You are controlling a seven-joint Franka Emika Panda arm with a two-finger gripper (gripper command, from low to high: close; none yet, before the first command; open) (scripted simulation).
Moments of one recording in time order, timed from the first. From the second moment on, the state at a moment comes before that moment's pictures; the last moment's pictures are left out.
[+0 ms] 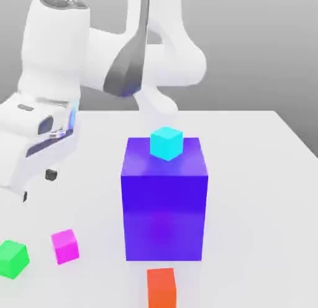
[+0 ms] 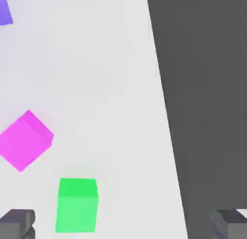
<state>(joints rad) -0.07 -0.08 -0.37 -2.56 -0.40 2.63 -0.78</state>
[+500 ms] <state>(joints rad) -0.22 0.14 -0.28 -2.67 0.10 2.81 -1.84</state>
